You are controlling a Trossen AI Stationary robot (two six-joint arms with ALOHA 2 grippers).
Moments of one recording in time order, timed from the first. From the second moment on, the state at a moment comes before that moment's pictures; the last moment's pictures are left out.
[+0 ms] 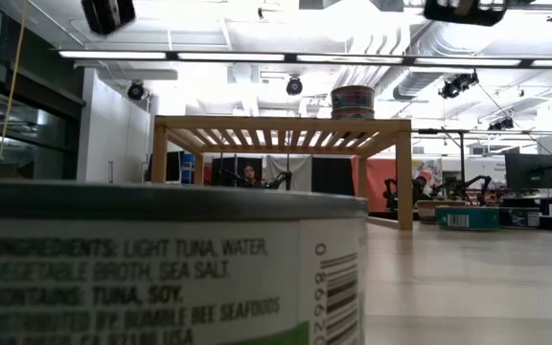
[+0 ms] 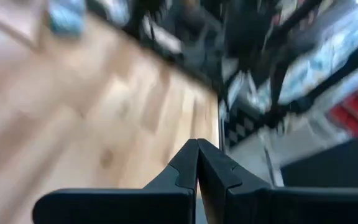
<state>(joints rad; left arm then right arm) -0.50 1.11 0.75 -0.01 -0.36 -0.77 0.51 1.50 1.04 -0.05 -0.17 0.93</state>
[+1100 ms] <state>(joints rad) -0.68 1.90 1.07 0.11 -0.15 -0.18 0.68 1.94 1.22 -0.02 0.12 1.16</state>
